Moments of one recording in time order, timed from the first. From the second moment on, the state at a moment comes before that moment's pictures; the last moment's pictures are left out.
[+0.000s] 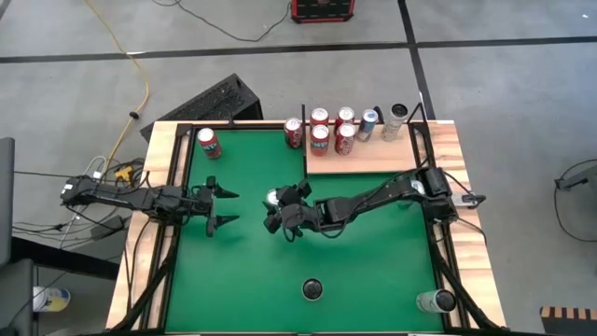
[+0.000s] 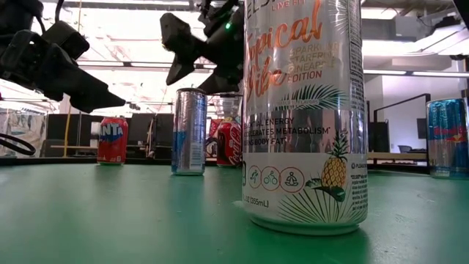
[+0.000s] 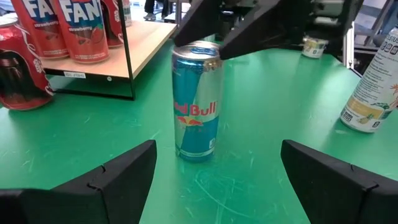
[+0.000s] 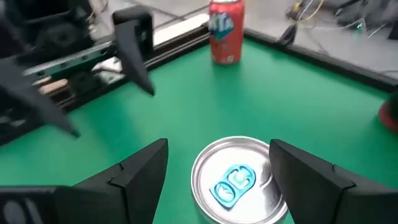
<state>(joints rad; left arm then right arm) -0.14 0.20 0.02 0.04 -0.24 -0.13 0.17 2.06 1.45 0.06 0.71 0.54</state>
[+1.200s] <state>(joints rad) -0.14 0.20 0.02 0.04 -0.24 -0.13 0.15 1.72 1.26 0.00 0.54 0.38</state>
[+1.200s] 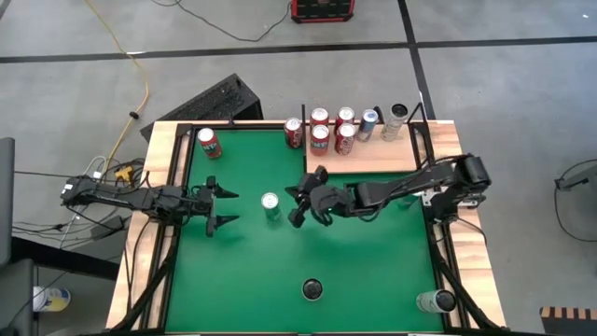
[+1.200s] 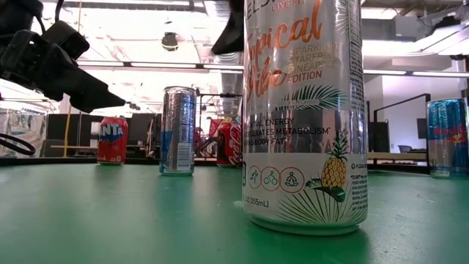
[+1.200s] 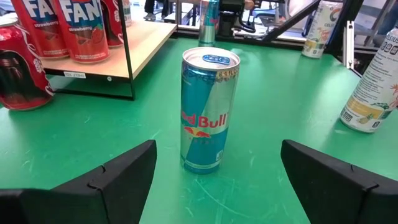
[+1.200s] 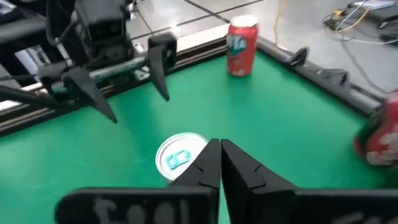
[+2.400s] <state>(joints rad) -0.14 0.20 0.02 0.04 -0.24 -0.13 0.15 2.09 1.26 0.57 0.65 0.21</state>
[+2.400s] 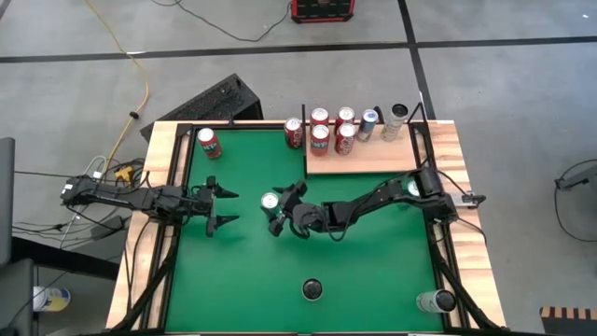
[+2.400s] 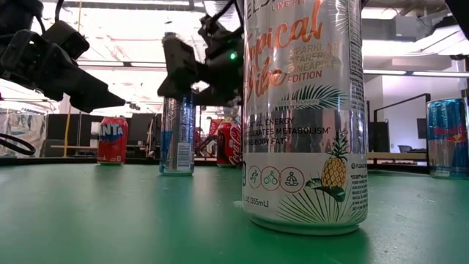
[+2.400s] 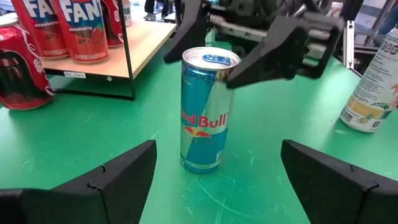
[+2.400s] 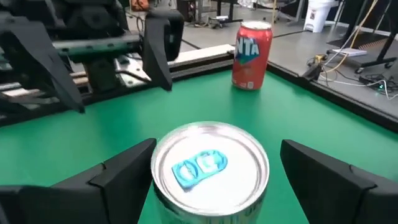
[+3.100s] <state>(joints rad) -0.14 0.20 0.02 0.04 -0.24 -0.13 0.15 2.09 1.26 0.54 0.65 0.25</state>
